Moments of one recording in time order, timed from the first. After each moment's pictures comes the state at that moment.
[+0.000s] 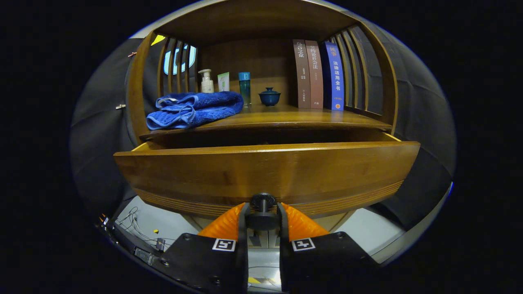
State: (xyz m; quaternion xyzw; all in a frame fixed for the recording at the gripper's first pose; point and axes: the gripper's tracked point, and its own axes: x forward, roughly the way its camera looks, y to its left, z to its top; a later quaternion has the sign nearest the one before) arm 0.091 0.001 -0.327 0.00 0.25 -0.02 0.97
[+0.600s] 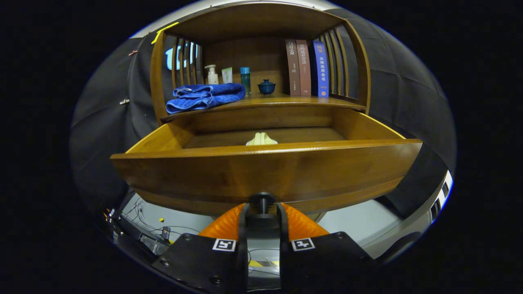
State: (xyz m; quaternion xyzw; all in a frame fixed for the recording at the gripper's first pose) arm -0.004 0.002 -0.331 0.01 0.29 -0.03 0.96
